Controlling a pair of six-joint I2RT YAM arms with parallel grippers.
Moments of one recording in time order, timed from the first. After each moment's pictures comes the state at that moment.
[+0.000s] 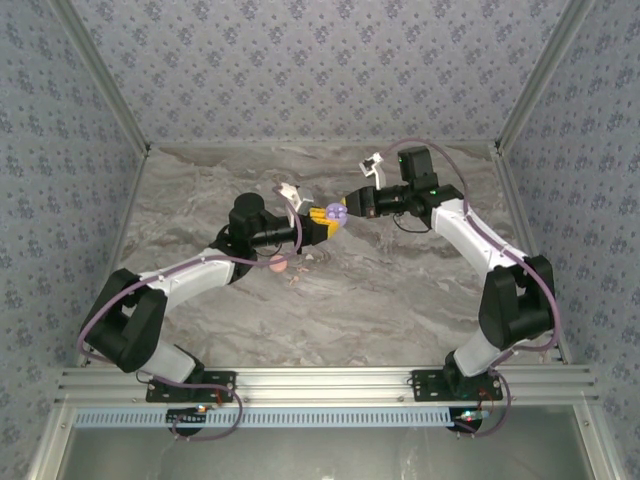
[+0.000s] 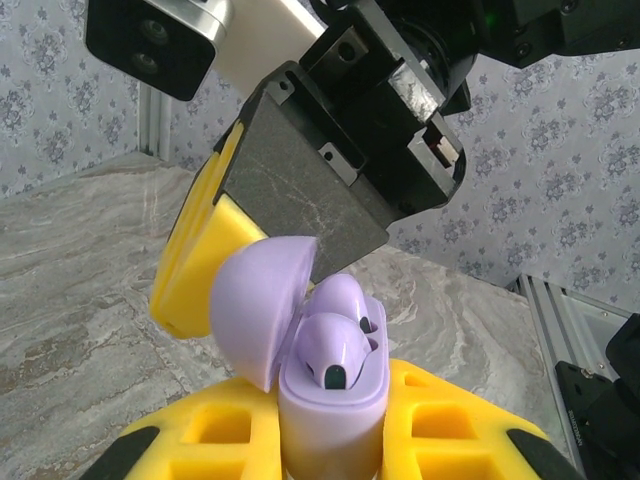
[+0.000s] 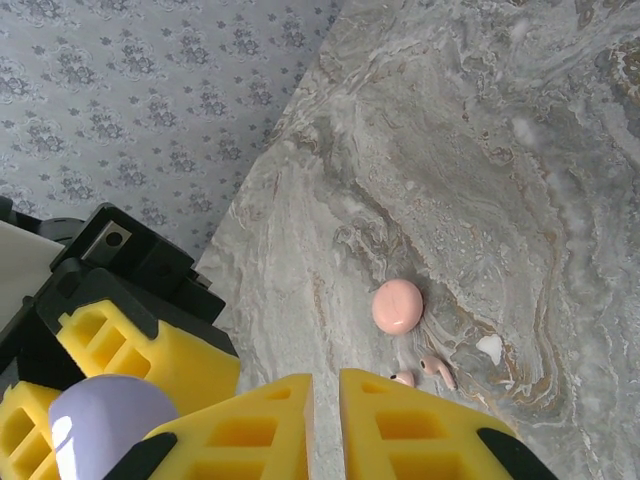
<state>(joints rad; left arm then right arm) -0.60 1.48 0.81 0.59 0.73 -0.20 0.32 1.58 1.26 -0.36 -0.92 0.28</state>
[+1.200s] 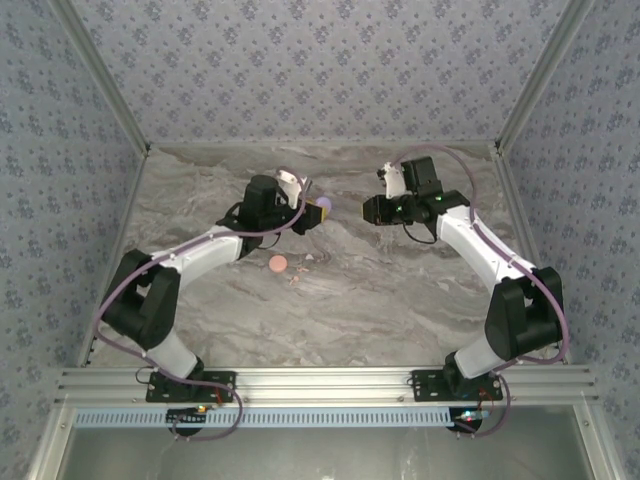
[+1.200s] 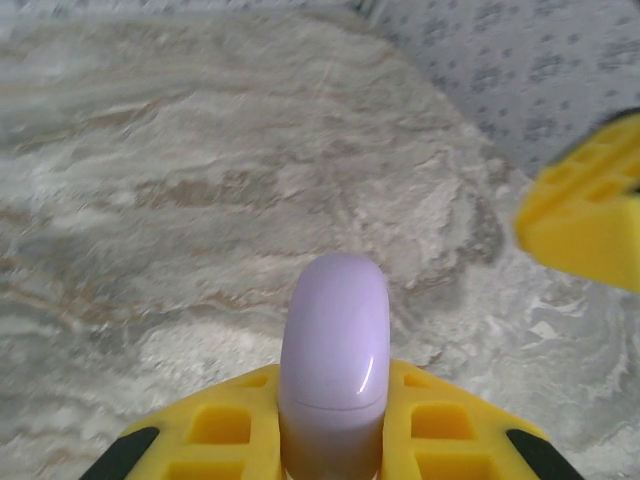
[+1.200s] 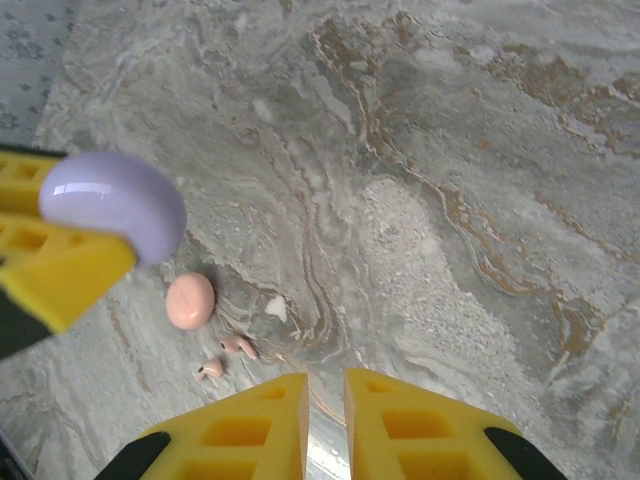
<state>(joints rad) -0.54 1.65 1.05 0.12 0.42 -0.29 0.32 1.52 1.20 -0.53 -0.44 0.24</state>
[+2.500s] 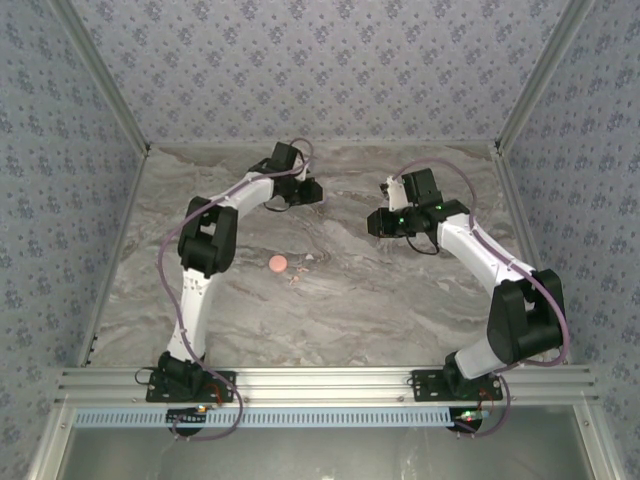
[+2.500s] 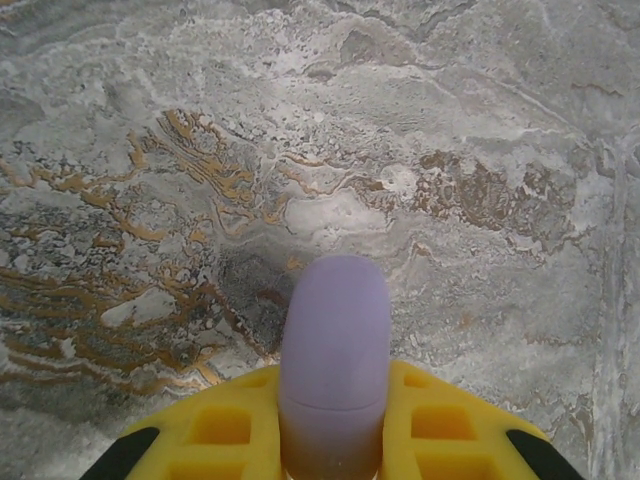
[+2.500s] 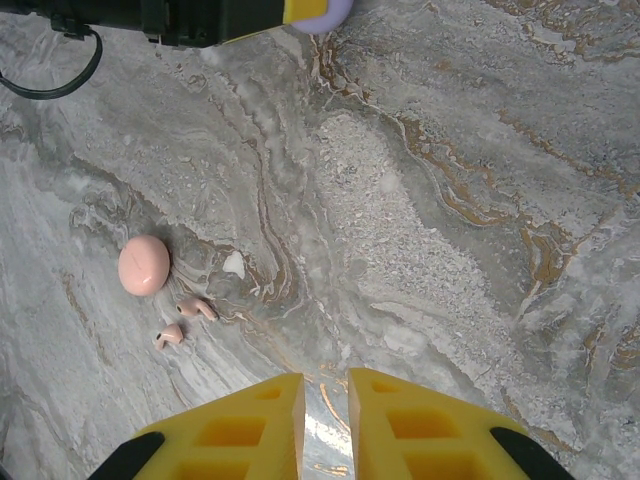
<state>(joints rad) -0.42 2.39 1.93 -0.48 0.45 -0.41 0.31 1.49 1.11 -0.53 -0.41 0.24</state>
